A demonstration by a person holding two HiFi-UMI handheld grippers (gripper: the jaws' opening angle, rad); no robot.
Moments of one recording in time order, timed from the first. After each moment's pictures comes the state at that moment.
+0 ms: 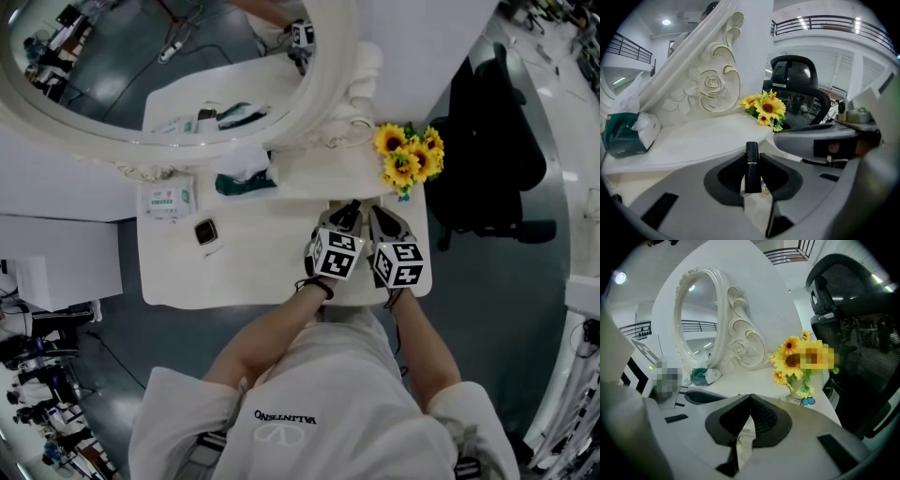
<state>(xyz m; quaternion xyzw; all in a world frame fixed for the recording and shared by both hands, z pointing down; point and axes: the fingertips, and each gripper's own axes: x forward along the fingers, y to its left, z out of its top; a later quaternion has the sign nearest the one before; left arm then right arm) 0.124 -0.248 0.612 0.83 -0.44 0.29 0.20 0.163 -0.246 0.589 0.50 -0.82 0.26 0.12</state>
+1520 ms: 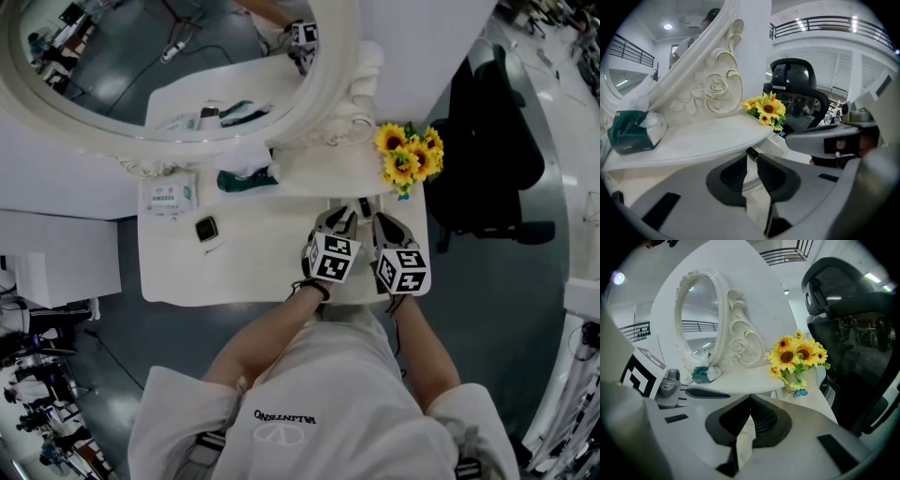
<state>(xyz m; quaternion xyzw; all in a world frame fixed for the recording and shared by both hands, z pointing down) 0.114 -0.239 0.610 0.83 -0.45 0.28 0.18 0.174 -0.226 0.591 0.50 -0.81 0.27 0.12</state>
